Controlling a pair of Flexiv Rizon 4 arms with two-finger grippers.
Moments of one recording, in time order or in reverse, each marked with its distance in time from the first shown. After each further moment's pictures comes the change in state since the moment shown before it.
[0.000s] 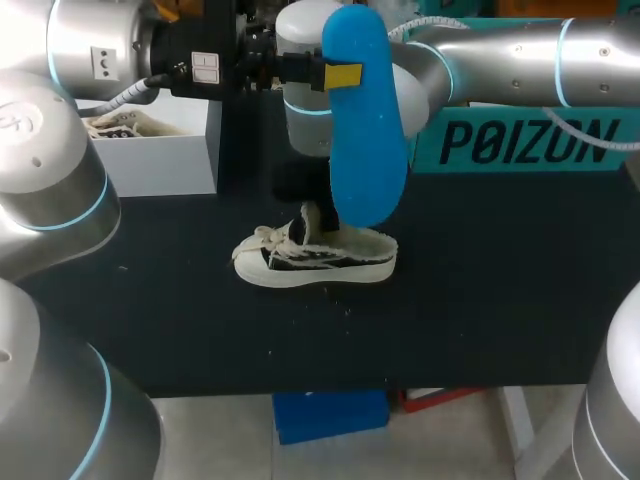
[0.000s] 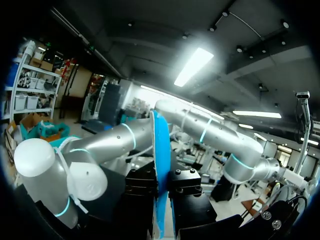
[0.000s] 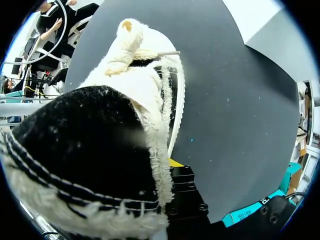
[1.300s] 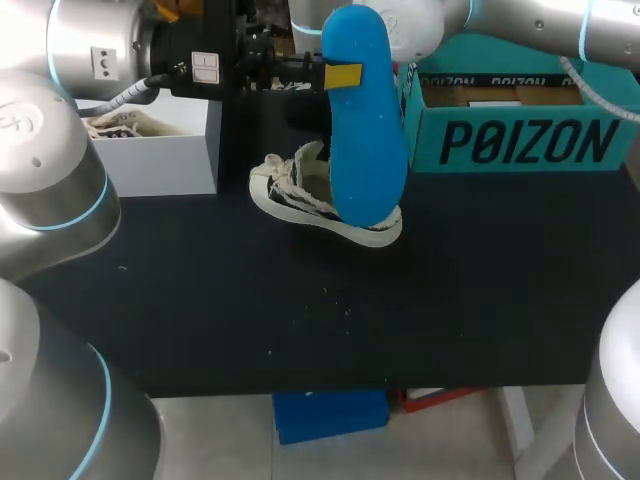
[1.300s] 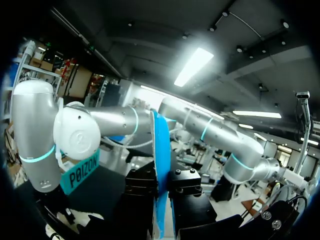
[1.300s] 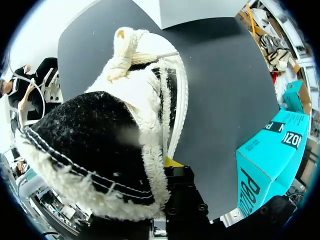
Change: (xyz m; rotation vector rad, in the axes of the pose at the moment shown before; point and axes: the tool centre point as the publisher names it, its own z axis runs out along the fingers) left arm 0.000 0.000 0.000 0.000 0.000 0.000; right arm -0.016 -0.029 -0.097 0.032 0.028 0.601
